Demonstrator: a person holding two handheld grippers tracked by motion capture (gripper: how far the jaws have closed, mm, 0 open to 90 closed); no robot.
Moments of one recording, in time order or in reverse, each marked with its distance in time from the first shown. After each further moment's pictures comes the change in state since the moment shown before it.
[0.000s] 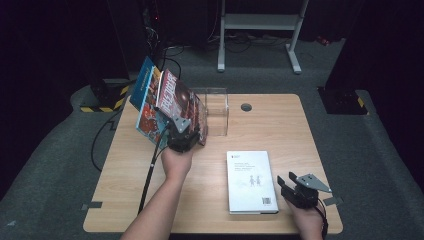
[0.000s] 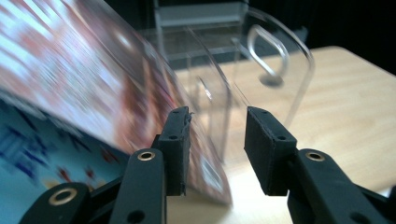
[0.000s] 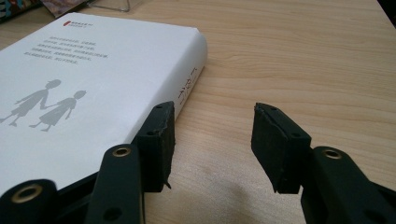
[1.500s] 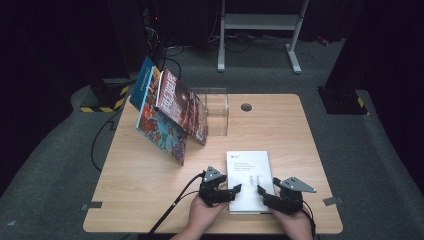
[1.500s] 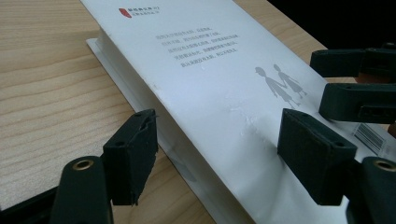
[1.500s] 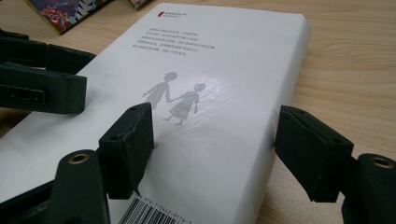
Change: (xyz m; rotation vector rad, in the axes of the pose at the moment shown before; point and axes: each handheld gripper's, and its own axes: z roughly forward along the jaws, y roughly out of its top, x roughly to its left) left arm -0.096 -0.116 -0.013 0.177 -0.515 -0.096; right arm 0.045 0.006 0.000 0.072 0.179 0.013
